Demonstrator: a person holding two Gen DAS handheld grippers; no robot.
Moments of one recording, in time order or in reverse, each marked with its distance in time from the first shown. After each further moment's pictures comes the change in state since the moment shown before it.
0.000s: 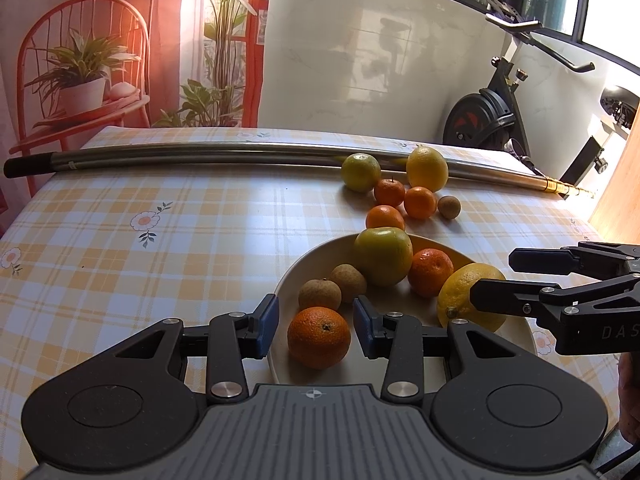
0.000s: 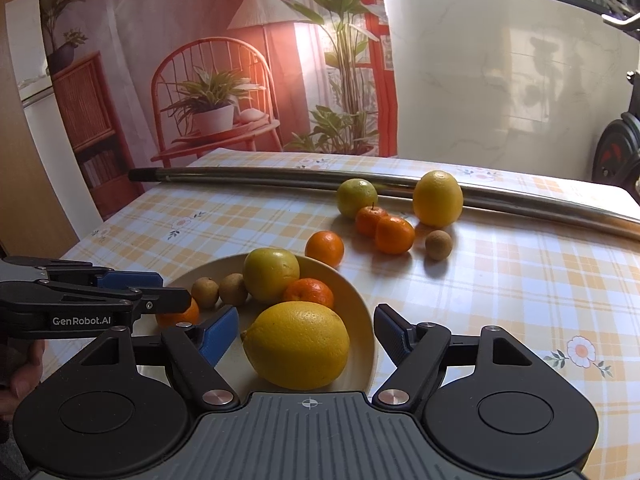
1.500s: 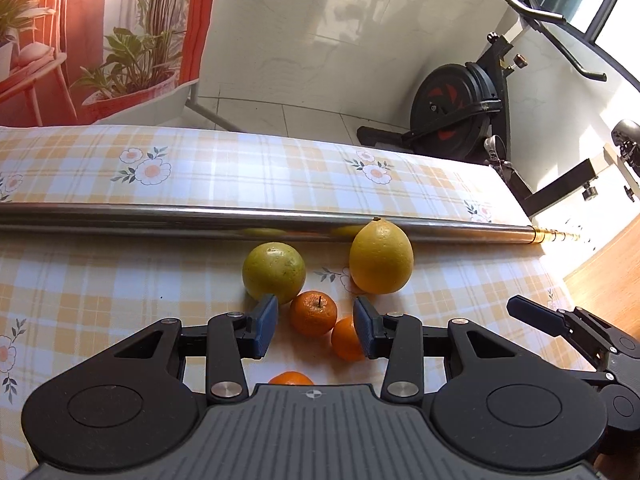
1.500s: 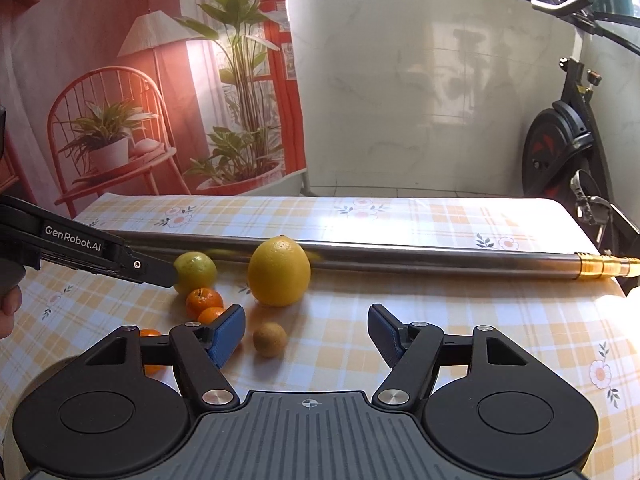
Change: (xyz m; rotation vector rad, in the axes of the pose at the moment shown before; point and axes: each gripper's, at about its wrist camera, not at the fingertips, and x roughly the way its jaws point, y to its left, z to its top) left arm 0.144 -0.037 0.137 -0.102 0.235 -0.179; right arm 0.042 -0.114 0.070 0.098 -0.009 -0.217
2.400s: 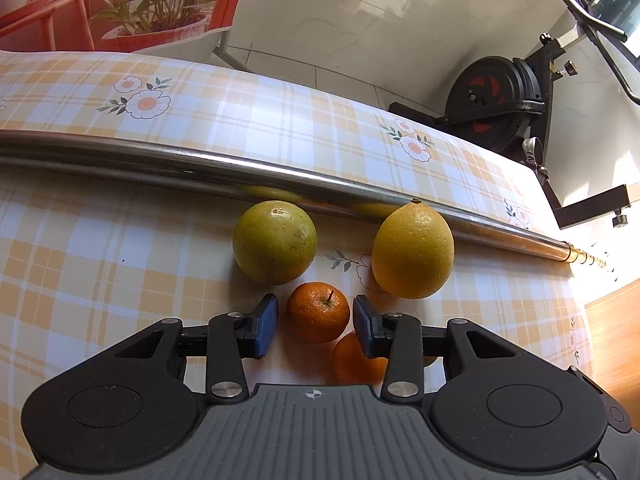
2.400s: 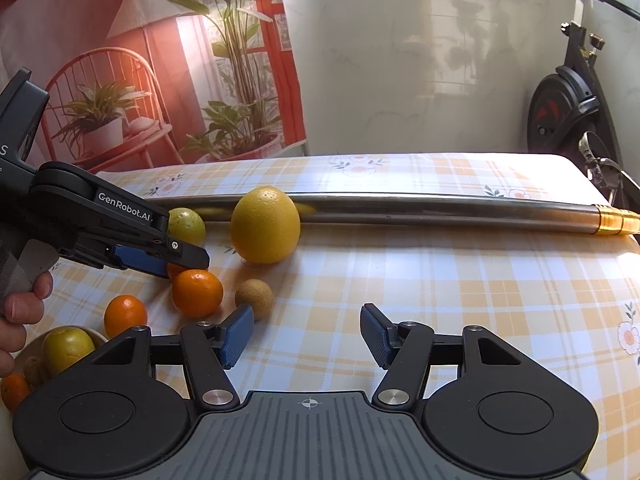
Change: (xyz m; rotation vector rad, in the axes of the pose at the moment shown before) left arm 0.053 0.007 0.001 -0.149 0.092 0.036; right arm 0.028 -0.013 -0.023 0.034 0.072 0.026
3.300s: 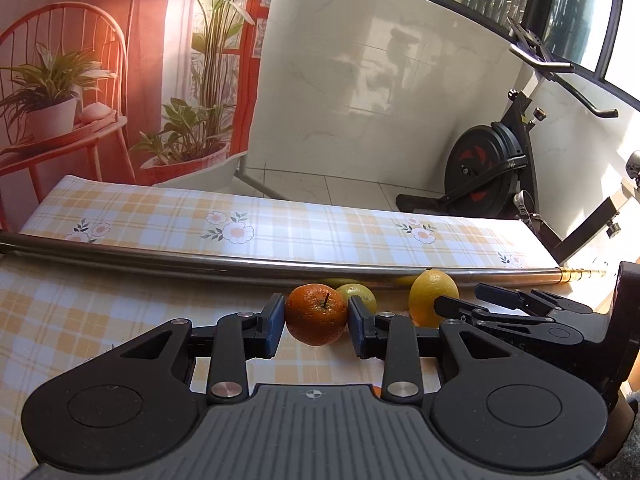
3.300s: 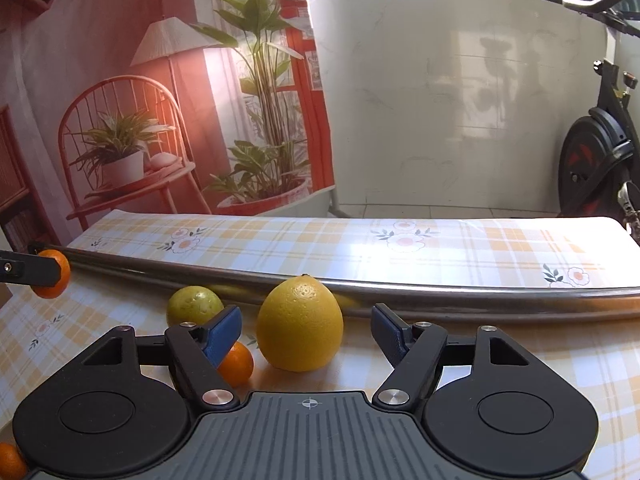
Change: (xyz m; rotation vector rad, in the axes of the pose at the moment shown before) left arm -0.130 0.023 -0.030 0.177 -0.350 0.096; right arm 0.052 0.014 0.053 -0.046 -0.120 0.072
